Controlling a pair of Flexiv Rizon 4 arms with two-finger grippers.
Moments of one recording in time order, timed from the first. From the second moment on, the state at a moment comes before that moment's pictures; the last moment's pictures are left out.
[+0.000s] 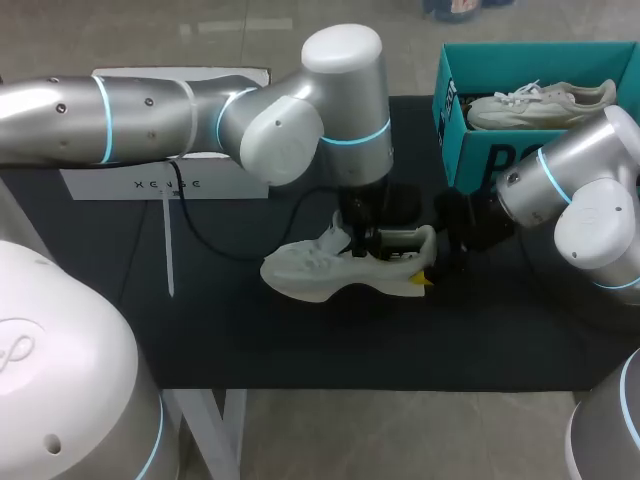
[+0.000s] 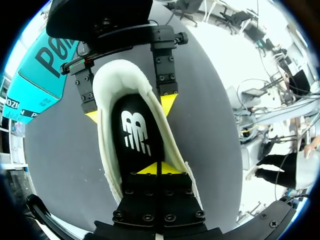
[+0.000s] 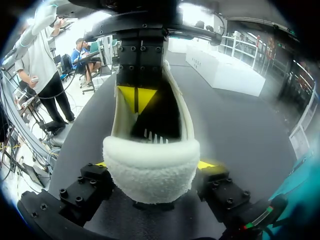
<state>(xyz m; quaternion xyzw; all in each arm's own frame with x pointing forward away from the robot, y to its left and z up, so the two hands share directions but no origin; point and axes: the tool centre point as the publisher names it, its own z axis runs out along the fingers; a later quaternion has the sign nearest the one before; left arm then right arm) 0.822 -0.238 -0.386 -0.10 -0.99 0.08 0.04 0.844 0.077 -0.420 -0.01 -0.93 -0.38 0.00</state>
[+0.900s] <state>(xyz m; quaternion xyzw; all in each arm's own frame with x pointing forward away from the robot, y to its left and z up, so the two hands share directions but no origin) 0.807 -0.229 -0.409 -0.09 -0.99 0.10 0.06 0.843 0.077 -0.420 -0.01 -0.93 -0.38 0.00</state>
